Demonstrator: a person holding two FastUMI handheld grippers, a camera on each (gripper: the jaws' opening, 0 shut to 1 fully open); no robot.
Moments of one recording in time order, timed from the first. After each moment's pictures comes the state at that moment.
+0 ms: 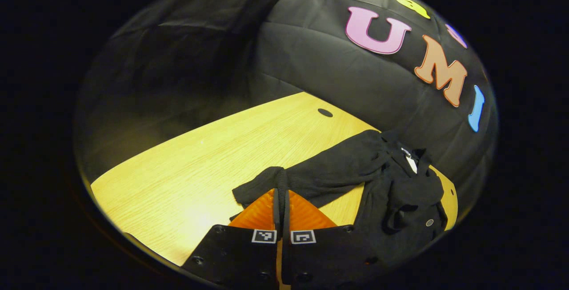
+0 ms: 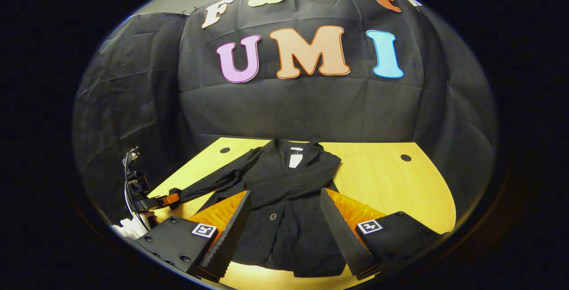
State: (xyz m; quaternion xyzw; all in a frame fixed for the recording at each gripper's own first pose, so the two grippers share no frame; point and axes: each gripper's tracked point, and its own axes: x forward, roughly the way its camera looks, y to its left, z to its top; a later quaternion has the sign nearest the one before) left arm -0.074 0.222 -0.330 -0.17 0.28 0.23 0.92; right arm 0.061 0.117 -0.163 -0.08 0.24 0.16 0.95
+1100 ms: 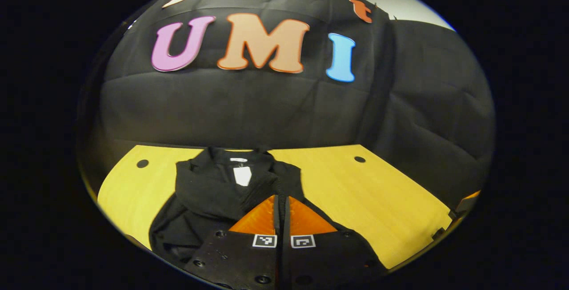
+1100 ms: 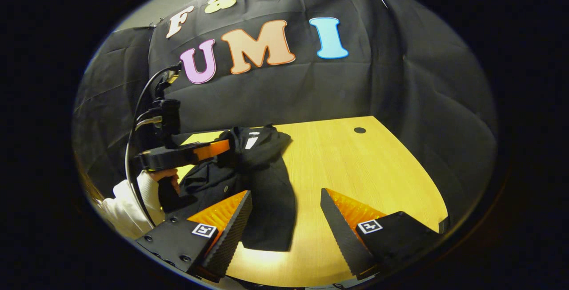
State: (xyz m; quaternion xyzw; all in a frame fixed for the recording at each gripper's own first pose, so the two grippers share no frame) left arm 0.078 -0.187 -0.261 -0.01 0.26 -0.14 0.96; right arm 0.013 -0.049 -0.188 -0.02 0.28 0.09 0.96
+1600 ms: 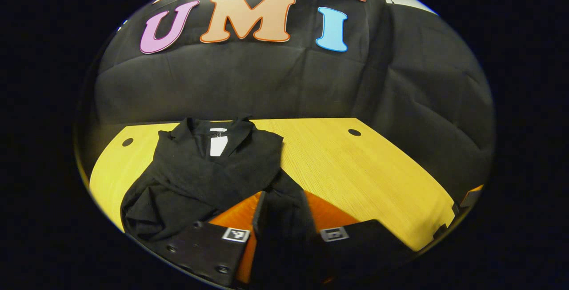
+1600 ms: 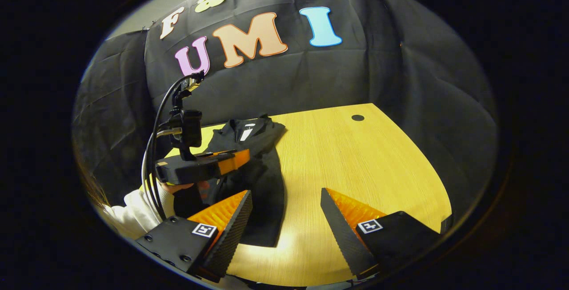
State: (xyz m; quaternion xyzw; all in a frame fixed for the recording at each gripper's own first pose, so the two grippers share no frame) left arm 0.054 -0.227 -0.311 -0.02 0.31 -0.14 0.94; right arm 0.028 -0.076 -0.200 -0.01 0.30 0.11 0.95
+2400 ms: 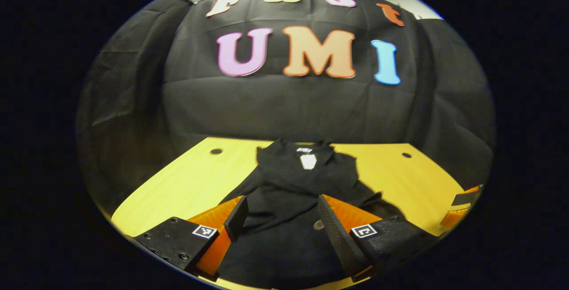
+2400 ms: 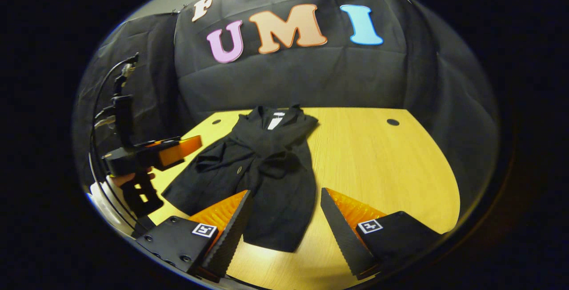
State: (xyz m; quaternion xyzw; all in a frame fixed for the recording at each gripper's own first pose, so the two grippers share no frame) left arm -0.048 -0.012 -0.259 0.00 0.26 0.08 0.96; right arm 0.028 -0.009 -0.259 -0.08 0.33 0.18 0.92
